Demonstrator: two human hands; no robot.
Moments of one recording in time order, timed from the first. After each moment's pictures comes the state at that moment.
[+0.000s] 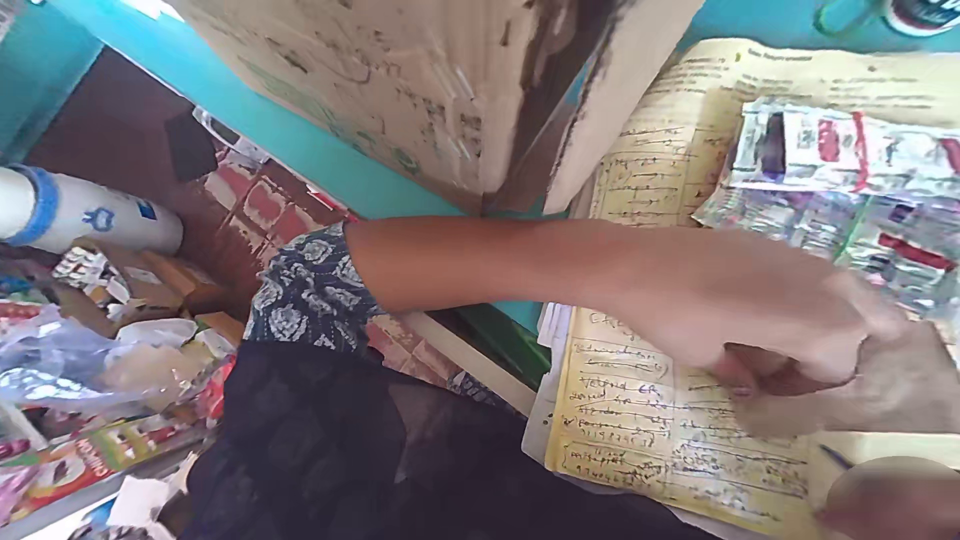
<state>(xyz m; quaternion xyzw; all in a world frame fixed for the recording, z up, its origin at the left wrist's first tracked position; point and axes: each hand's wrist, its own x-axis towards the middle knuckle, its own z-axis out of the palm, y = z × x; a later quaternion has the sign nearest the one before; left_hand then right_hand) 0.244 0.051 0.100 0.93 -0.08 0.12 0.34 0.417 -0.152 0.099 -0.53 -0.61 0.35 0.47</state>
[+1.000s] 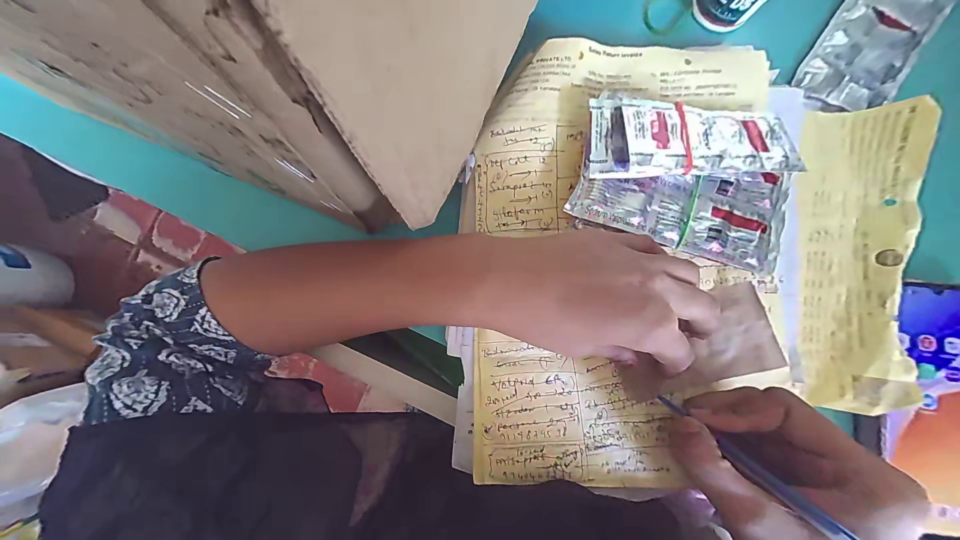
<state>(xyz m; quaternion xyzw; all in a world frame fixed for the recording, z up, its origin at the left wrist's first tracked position) 0.243 0.048 0.093 0.95 -0.12 0.12 0.25 0.395 -0.152 0.087 -0.64 -0.54 0.28 0.47</state>
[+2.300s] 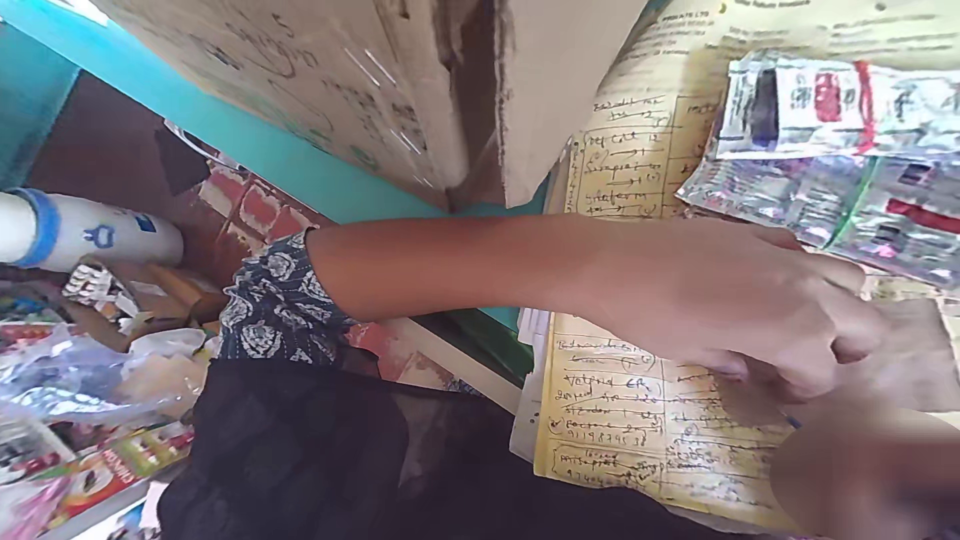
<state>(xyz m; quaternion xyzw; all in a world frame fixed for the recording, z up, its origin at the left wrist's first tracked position) 0.245 0.046 0.096 0.95 -0.09 0.11 0.27 0.406 -0.152 0.079 -0.62 -0.55 0.29 0.48</state>
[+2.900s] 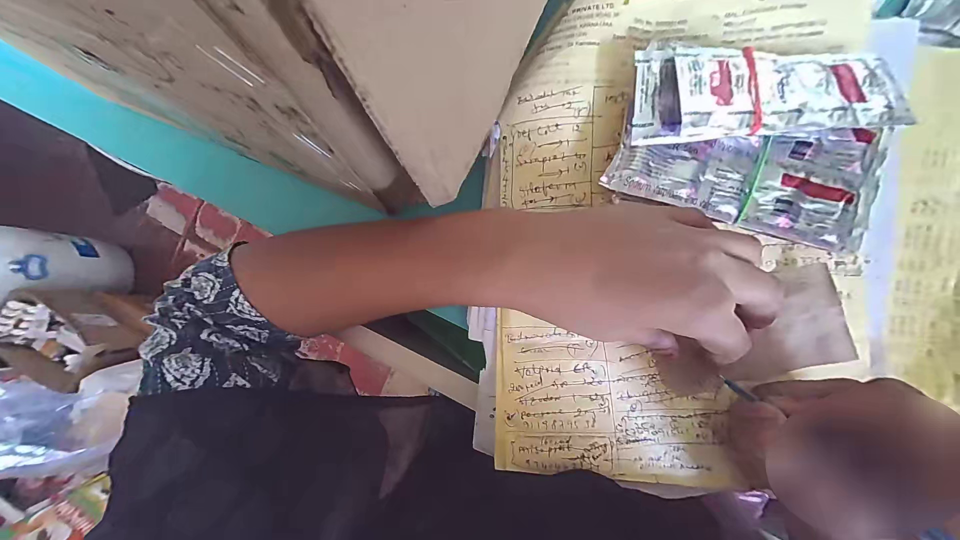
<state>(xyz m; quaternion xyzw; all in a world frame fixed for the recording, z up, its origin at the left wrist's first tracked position) 0.245 0.050 0.092 0.95 -0.12 0.13 0.27 0.401 -0.152 0.088 -0.67 -0.52 0.27 0.46</state>
